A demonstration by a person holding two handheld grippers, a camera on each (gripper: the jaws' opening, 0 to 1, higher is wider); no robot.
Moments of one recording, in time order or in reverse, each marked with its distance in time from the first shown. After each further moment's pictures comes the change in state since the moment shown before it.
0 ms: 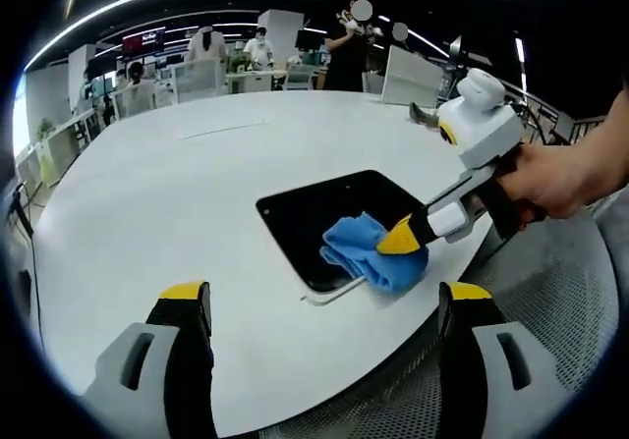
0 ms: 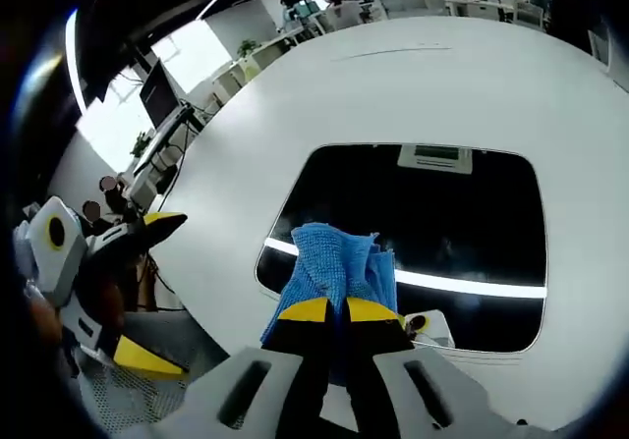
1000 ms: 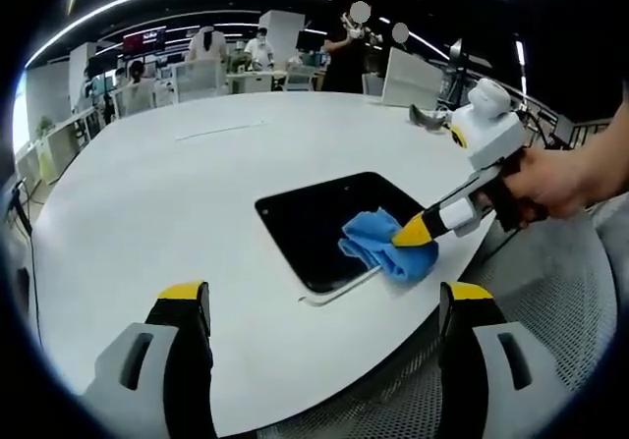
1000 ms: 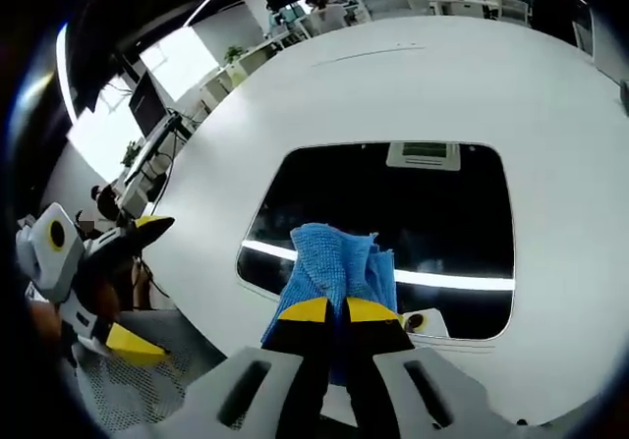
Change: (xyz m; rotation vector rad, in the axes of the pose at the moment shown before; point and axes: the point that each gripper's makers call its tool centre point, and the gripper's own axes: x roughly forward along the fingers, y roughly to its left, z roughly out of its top) left arm -0.001 -0.001 0.001 -0.007 -0.007 -0.004; right arm -0.011 -0.022 -0.003 0.048 -0.006 -0.040
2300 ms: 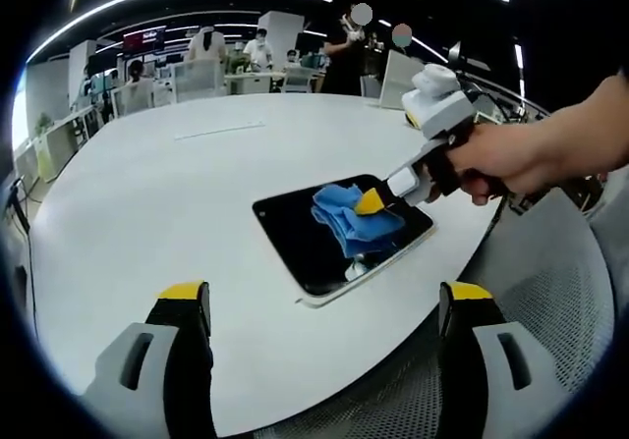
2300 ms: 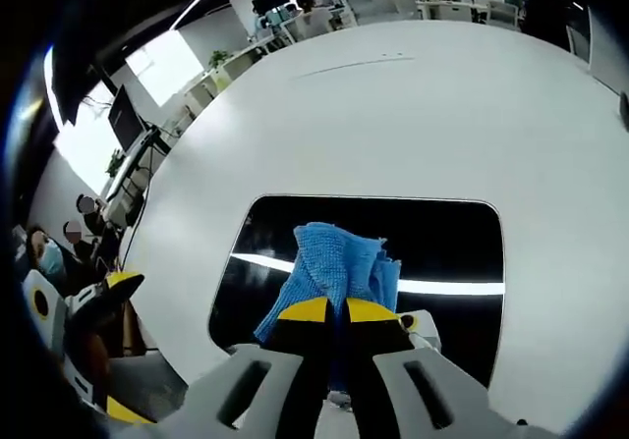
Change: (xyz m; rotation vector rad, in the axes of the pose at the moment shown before) left arm 0.000 -0.002 0.002 -0.013 -0.011 -0.014; right arm 0.027 -0.024 0.058 0.012 -0.018 -0.067
